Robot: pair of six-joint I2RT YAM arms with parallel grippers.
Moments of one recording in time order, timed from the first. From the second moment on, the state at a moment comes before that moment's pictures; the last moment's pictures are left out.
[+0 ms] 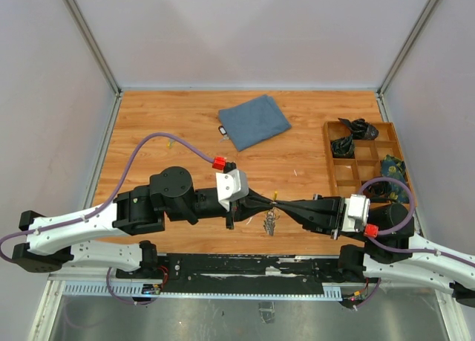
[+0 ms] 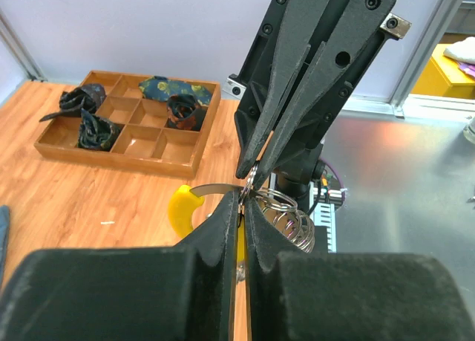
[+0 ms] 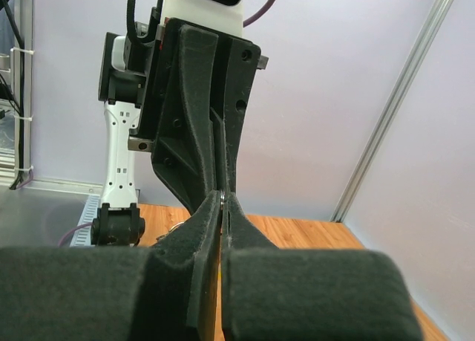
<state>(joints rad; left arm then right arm) -1.37 0.99 1.17 -0.21 0.03 0.01 1.28 0.44 0.60 0.33 -0.18 -0.24</state>
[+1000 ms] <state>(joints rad) -1.37 1.35 1.63 -0.95 -0.34 0.05 1.28 0.55 0.71 -0.12 0.05 -0.46</state>
